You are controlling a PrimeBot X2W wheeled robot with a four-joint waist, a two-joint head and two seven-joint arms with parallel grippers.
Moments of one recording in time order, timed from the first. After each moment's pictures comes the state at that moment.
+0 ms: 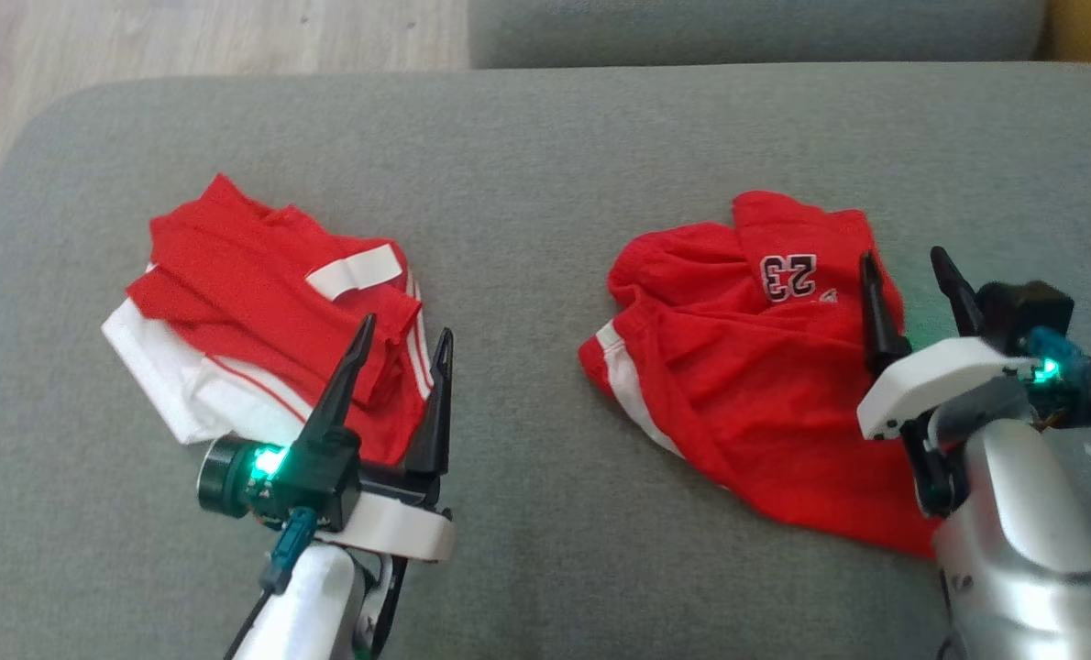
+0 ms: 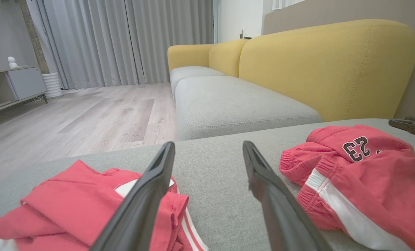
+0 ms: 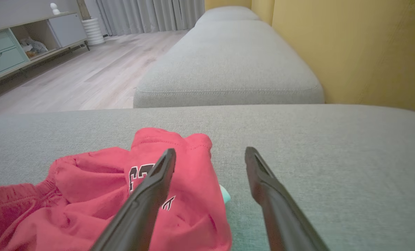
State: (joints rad) left arm -0.22 0.06 -0.34 0.29 -0.11 0.03 -0.26; right arm -0.41 -0.05 -0.08 0.59 0.03 0.13 -0.08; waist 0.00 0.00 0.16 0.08
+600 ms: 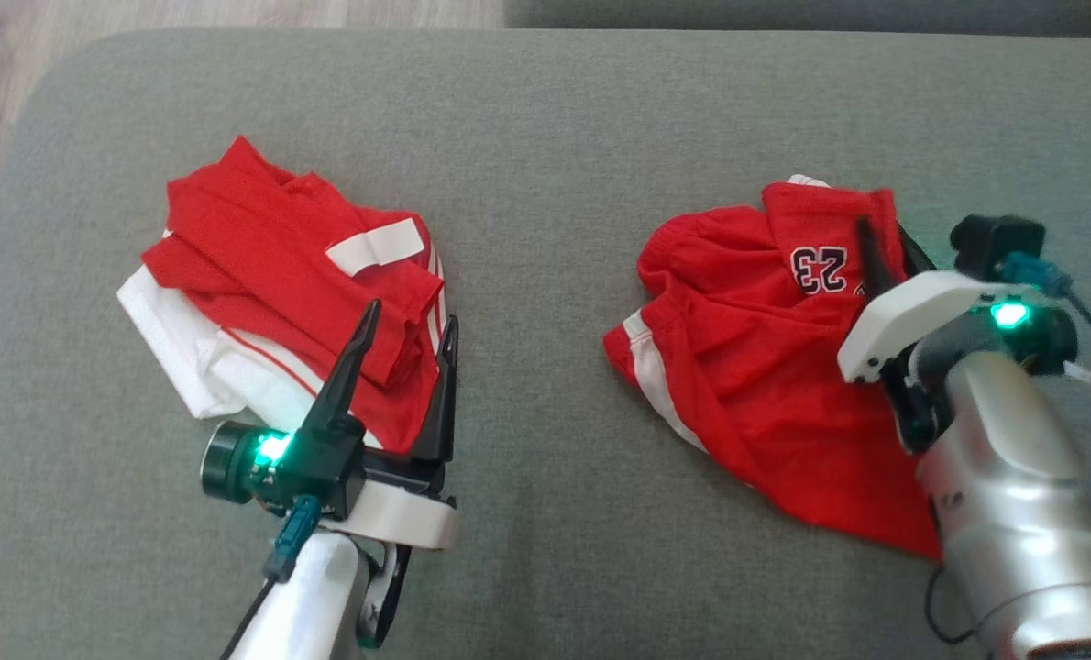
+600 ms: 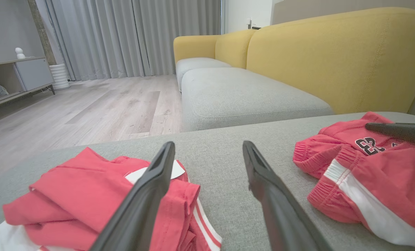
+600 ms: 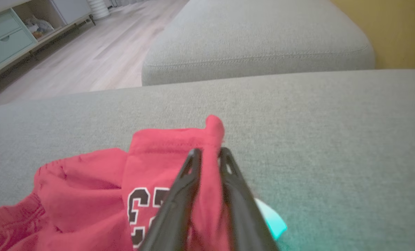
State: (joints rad) left arm -0.24 0.06 -0.35 0.29 -0.11 0.03 -0.26; right arm -0.64 -0.08 -0.02 0.91 0.12 0.13 -0.07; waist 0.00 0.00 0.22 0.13
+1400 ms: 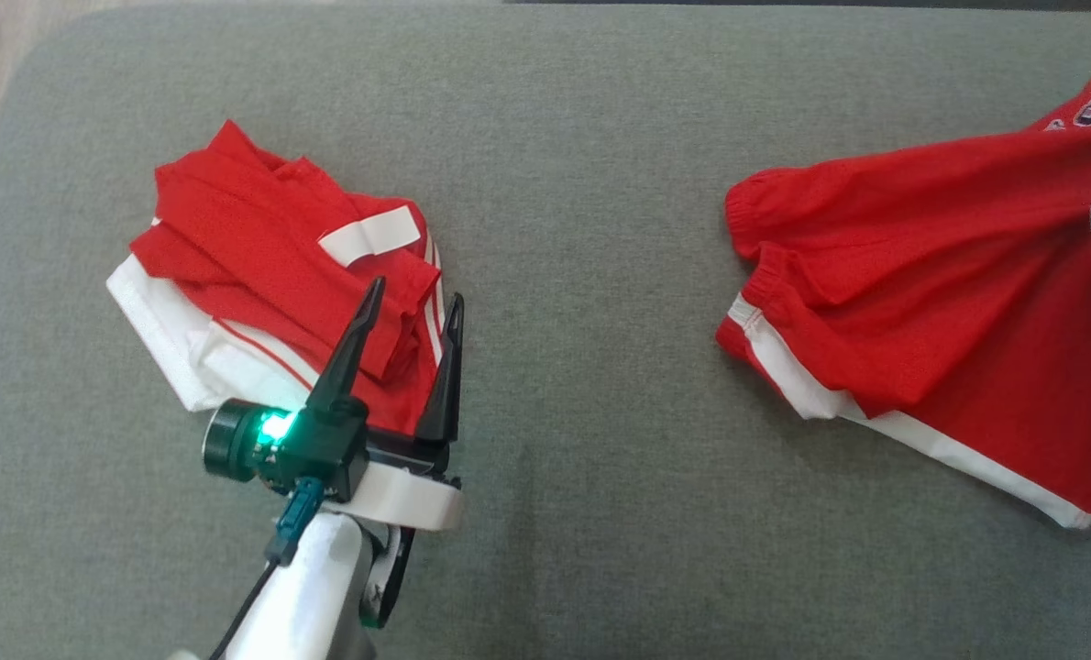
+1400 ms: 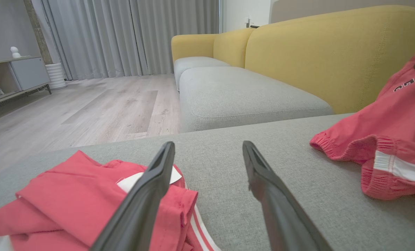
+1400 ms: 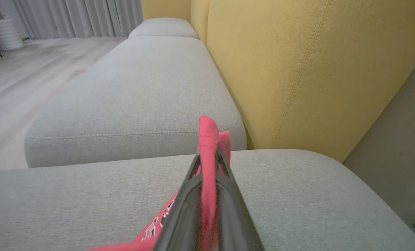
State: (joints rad) left arm -0.27 0.05 -0.36 0.28 -0.11 0.03 -0.26; right arm -0.91 -0.28 -0.39 1.03 -0.17 0.13 -0.13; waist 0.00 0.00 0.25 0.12
